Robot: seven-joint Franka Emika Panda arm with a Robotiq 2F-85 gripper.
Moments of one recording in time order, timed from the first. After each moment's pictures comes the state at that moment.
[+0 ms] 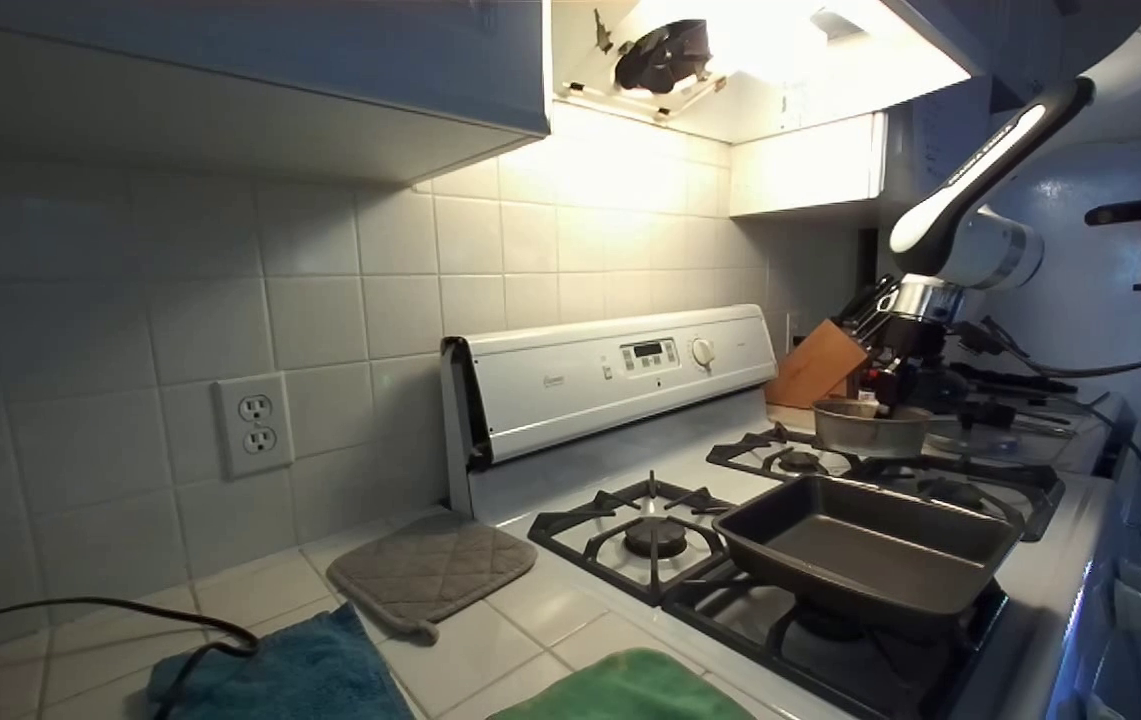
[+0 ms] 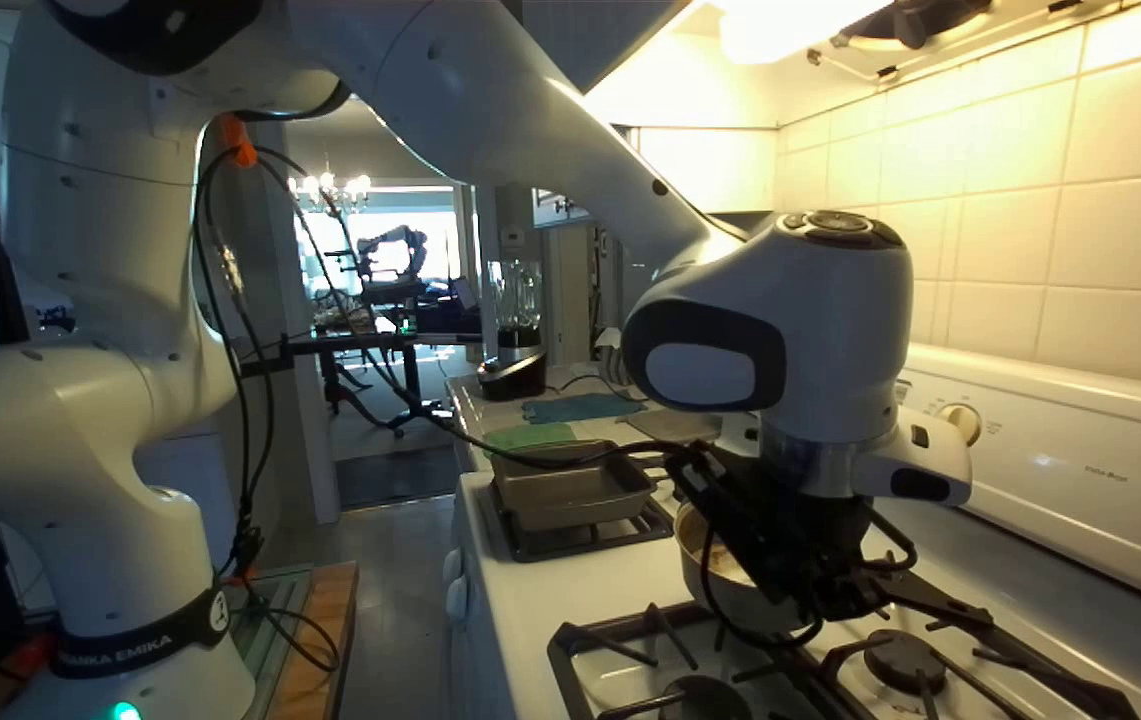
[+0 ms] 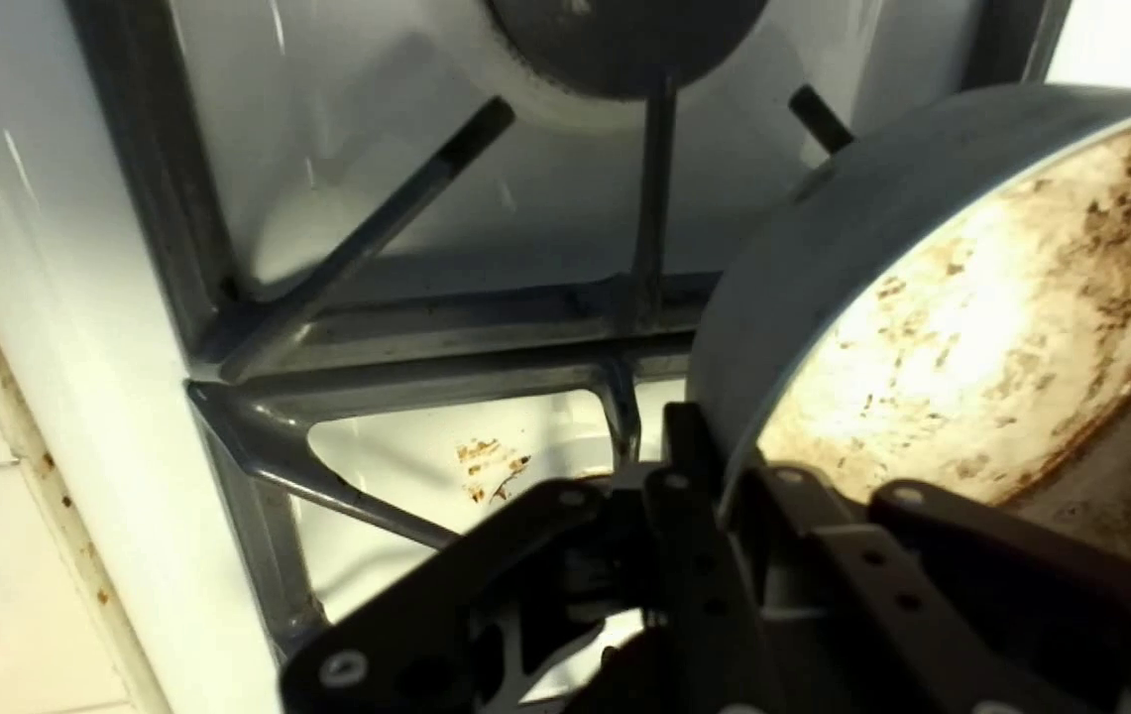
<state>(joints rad) -0.42 0.32 0.05 -2.07 0.40 2.47 -0.71</state>
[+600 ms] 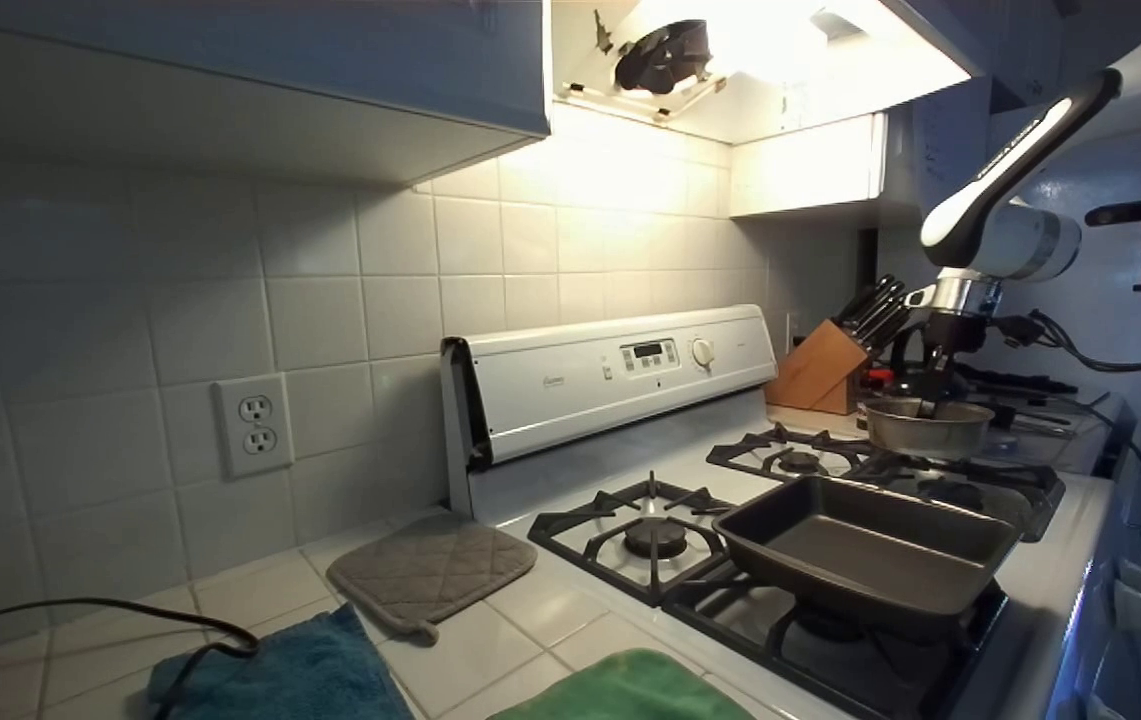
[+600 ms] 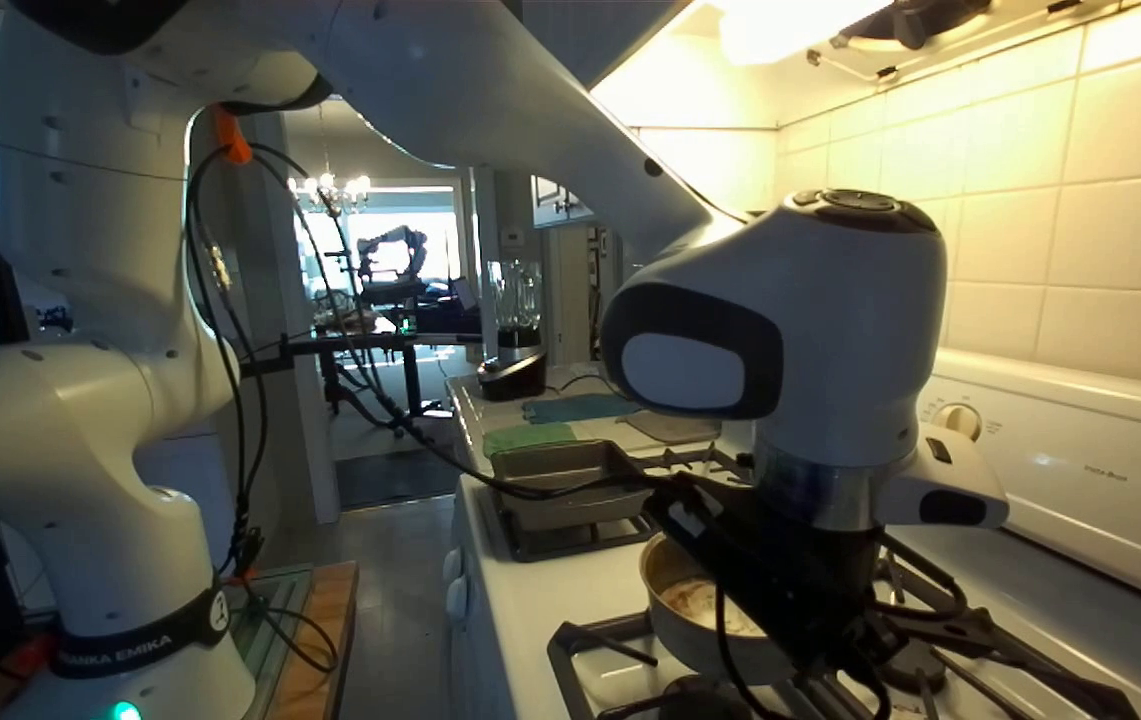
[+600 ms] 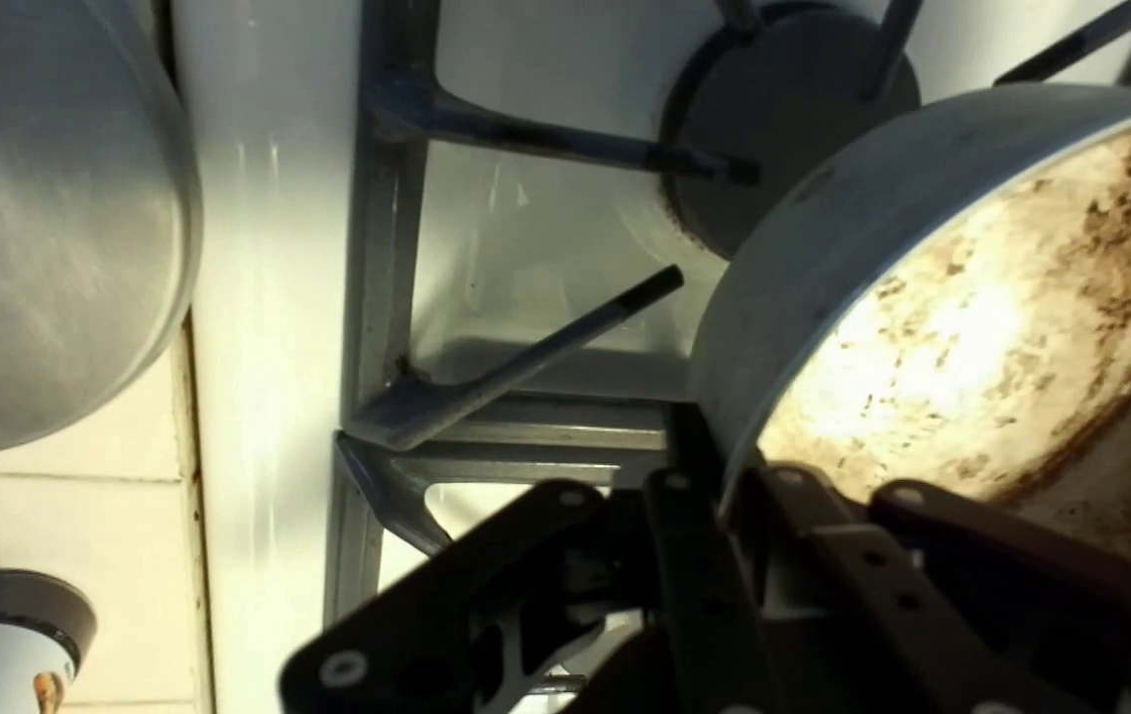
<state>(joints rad) -0.41 0.27 -0.06 -2.10 0.39 2.39 -0.98</state>
